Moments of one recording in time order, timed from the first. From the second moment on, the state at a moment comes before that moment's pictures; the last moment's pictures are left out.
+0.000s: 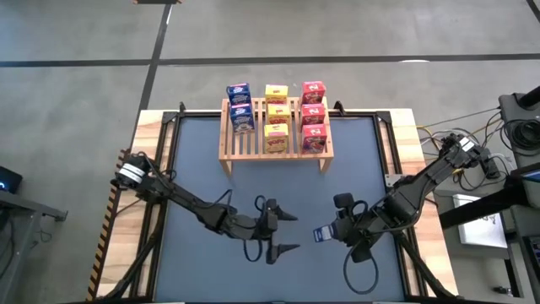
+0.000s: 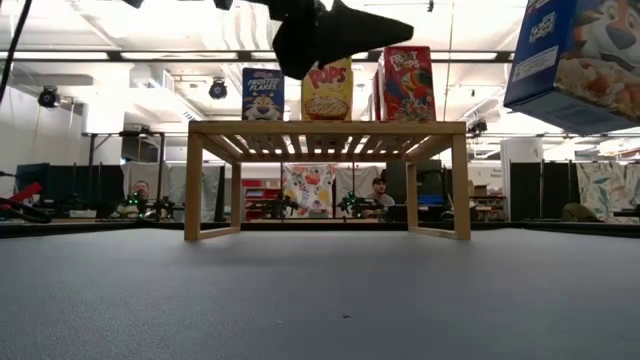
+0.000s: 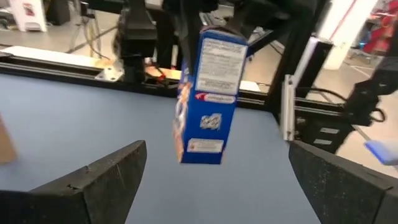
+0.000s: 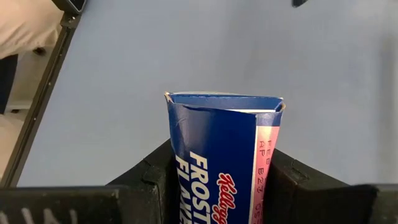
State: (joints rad) left arm -0.43 1.84 1.07 0.57 -0.39 -0.27; right arm 0.64 1.36 1.22 -0.91 0.24 0.31
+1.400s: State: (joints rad) left arm -0.42 1.85 1.15 0.50 -0.46 -0.27; right arm 0.58 1.36 1.22 -0.74 0.32 0.16
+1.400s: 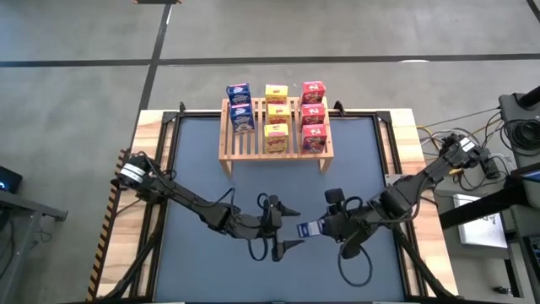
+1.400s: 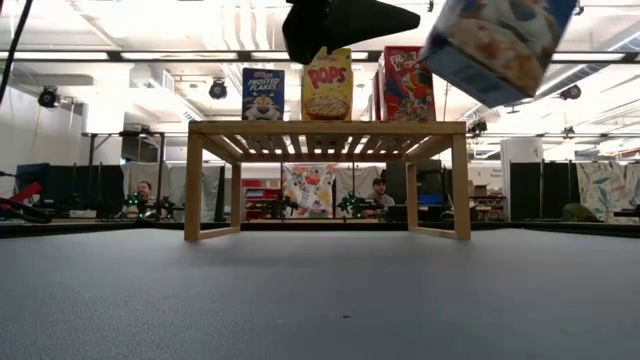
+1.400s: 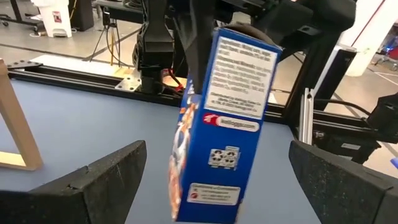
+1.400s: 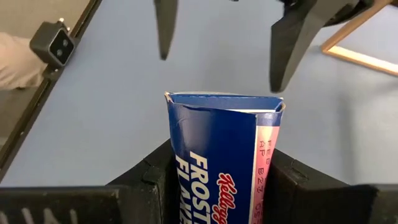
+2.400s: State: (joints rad) left arm -0.41 1.85 1.15 0.45 -0.51 -0.22; right arm 0.54 1.36 1.22 -0.67 0.32 0.14
